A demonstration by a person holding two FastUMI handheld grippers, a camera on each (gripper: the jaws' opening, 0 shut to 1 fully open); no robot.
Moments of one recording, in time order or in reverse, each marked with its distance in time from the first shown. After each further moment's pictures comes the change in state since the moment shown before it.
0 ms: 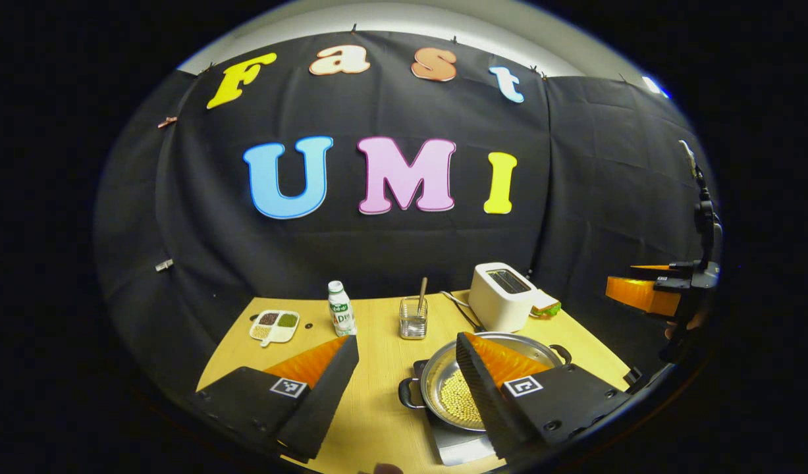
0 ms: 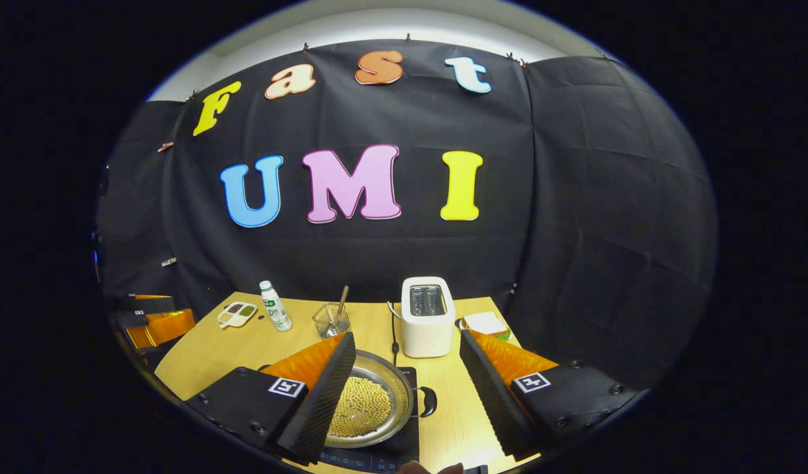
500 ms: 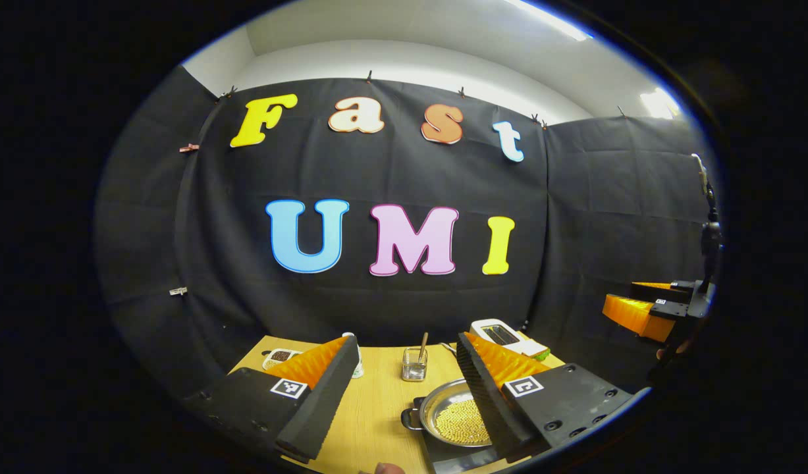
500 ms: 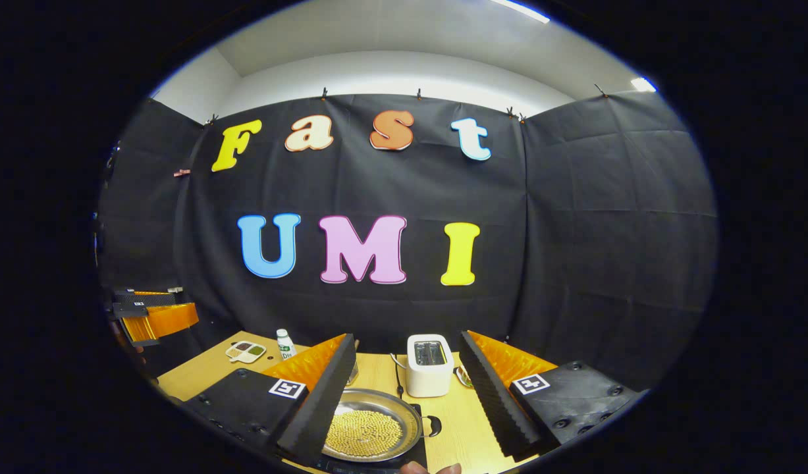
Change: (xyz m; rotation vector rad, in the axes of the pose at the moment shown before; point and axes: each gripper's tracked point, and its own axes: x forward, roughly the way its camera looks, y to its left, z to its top) left arm -0.078 0.018 0.085 -0.059 -0.260 0.032; right arm -0.077 0.033 0.089 -0.031 -0.275 -0.026
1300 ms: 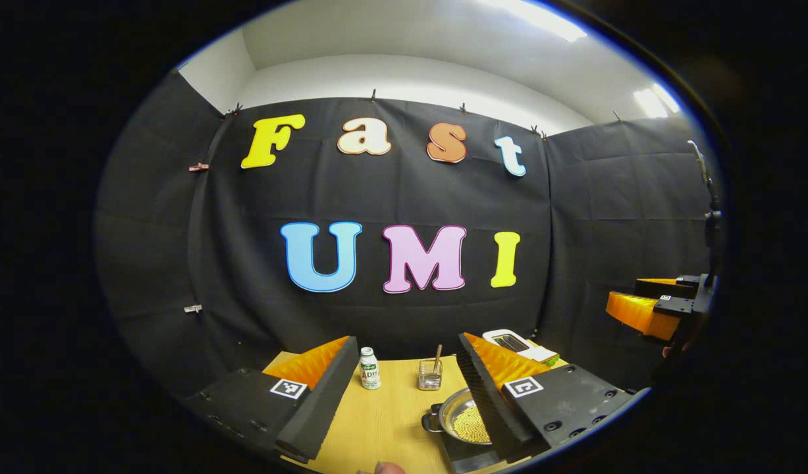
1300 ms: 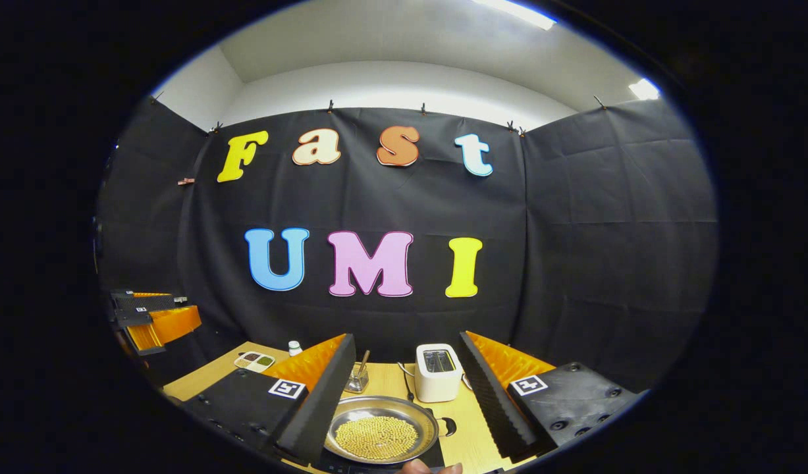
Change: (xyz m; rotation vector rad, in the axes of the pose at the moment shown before) left arm -0.027 0.023 0.012 0.054 -0.033 0.021; right arm -0.020 0.034 0.012 0.016 -0.013 -0.002
